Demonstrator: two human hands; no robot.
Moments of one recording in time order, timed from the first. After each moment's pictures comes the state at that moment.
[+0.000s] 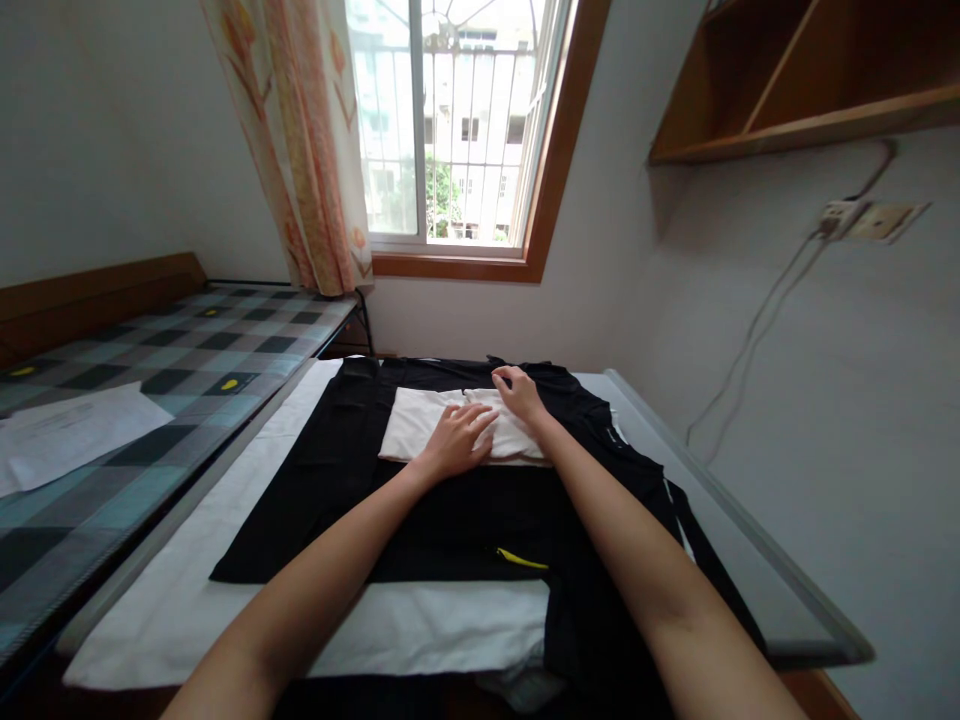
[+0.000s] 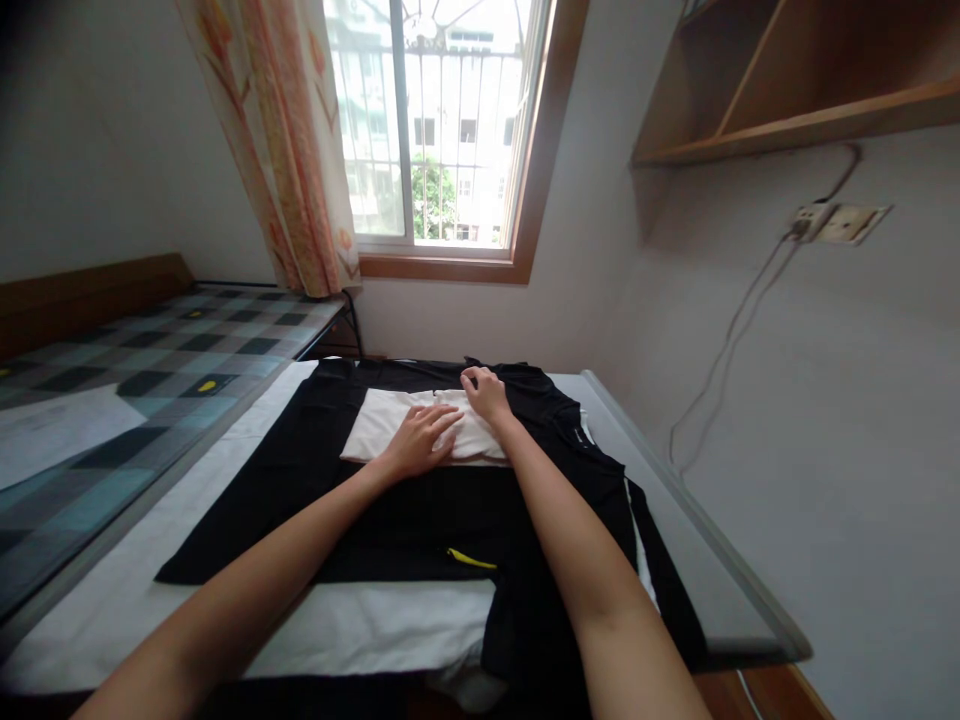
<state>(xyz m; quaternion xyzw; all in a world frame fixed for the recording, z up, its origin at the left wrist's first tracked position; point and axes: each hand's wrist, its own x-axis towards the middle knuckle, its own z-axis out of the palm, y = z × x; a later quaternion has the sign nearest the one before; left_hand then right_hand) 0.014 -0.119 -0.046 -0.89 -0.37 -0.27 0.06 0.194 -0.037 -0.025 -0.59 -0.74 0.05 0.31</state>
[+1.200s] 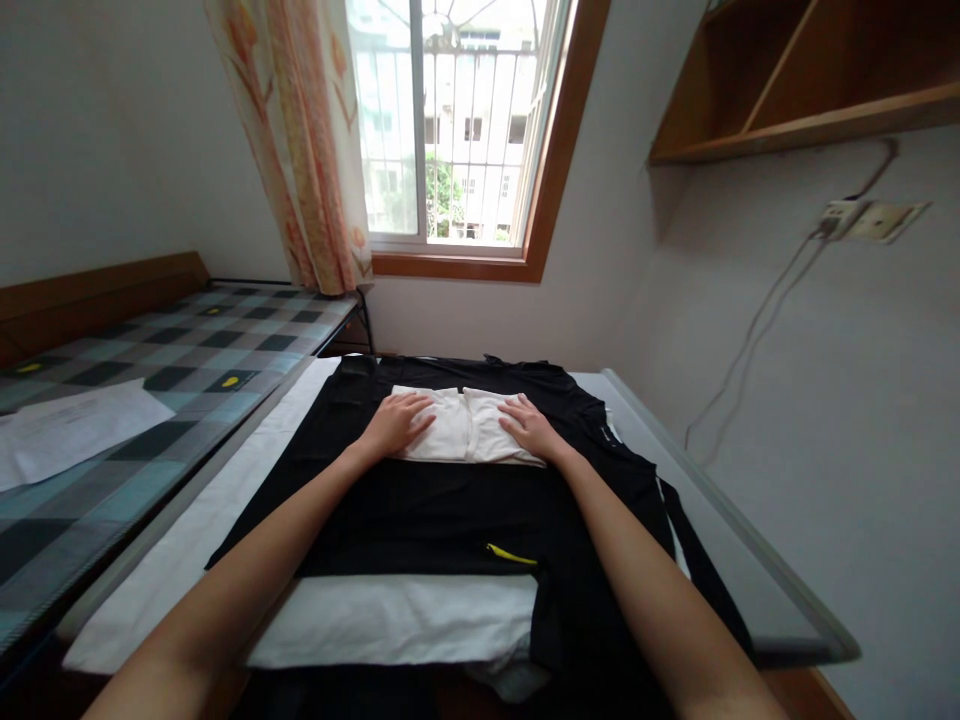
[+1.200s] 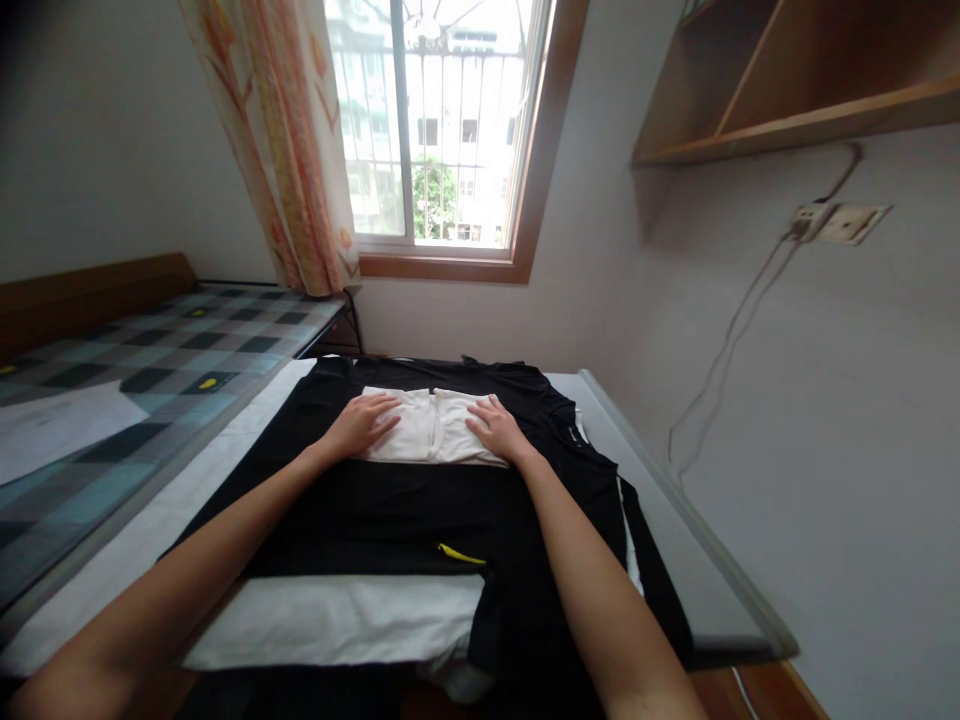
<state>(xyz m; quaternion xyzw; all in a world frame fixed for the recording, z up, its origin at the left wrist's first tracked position) -0.073 -0.092 -0.047 -0.85 -0.48 -0.23 -0.02 0.245 -0.075 -0.080 -0.51 -0.80 0.13 0.27</state>
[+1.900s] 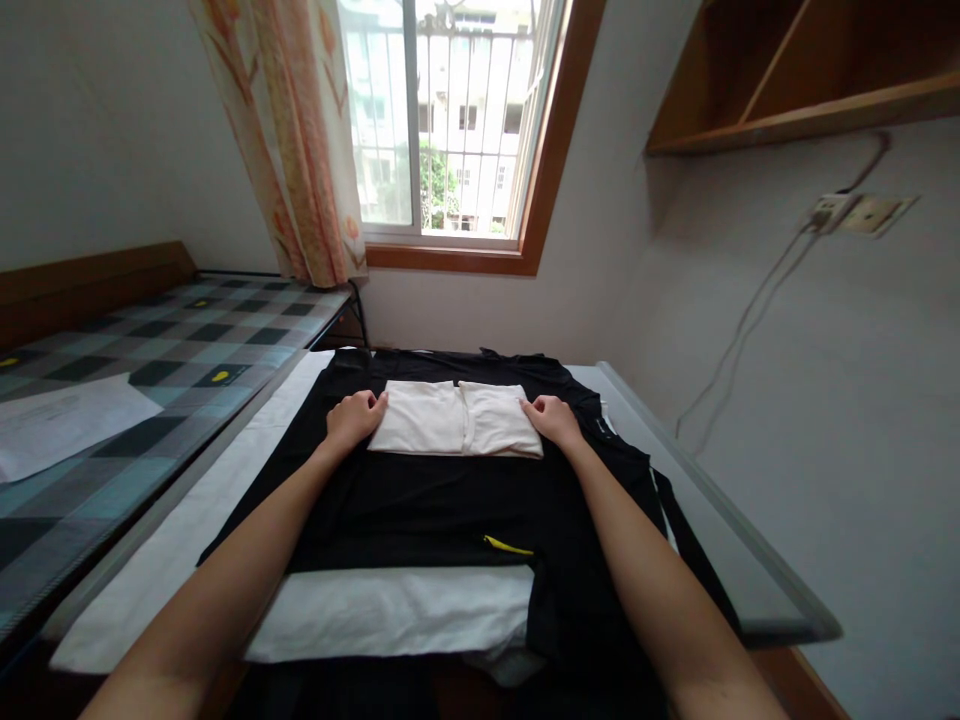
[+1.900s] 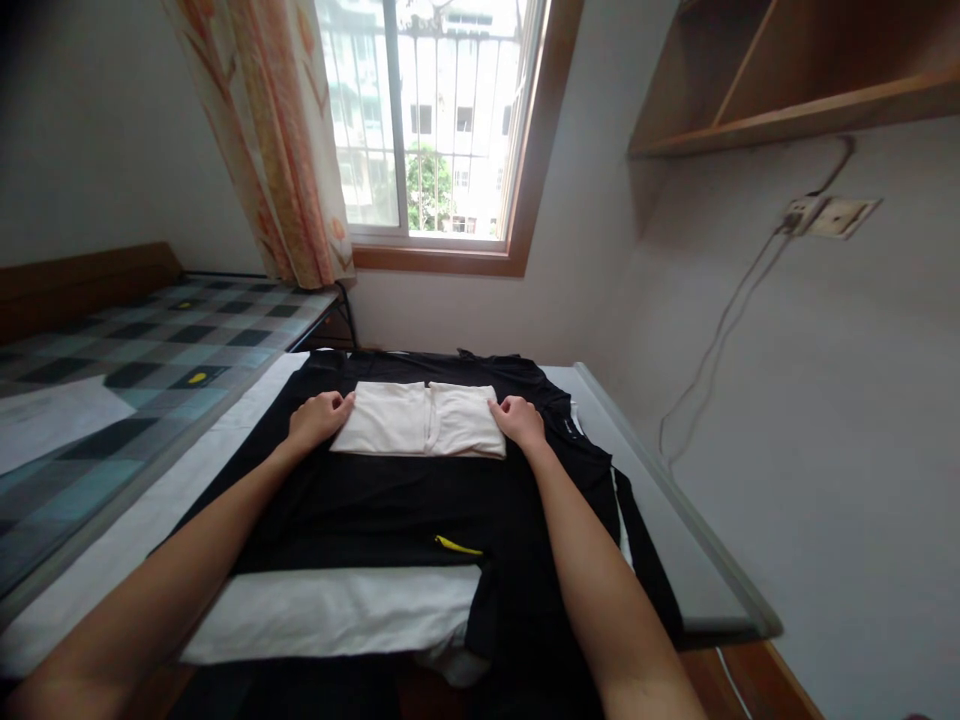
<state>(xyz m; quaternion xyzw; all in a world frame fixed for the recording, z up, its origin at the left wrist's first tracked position) -0.110 -0.095 -0.036 -0.63 -0.76 -0.15 -0.07 0.262 -0.091 -0.044 -0.73 -0.64 0.11 0.22</state>
